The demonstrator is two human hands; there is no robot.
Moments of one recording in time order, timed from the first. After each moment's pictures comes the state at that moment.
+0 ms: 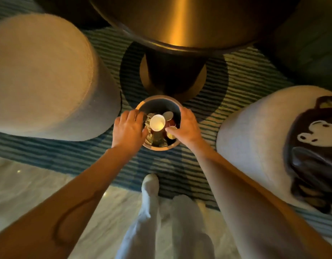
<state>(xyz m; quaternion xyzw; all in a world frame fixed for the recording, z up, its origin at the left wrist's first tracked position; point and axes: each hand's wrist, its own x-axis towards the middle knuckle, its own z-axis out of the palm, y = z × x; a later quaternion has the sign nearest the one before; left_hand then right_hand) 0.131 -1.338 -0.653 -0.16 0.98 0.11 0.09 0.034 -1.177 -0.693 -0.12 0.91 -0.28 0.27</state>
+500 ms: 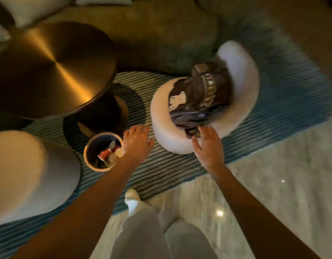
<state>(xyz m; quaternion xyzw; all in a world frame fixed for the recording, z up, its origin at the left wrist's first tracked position) 0.173 -1.037 -0.392 0.16 0.98 0.05 0.11 0.239 -0.812 -0.403 0.12 0.96 -0.24 -0.03</state>
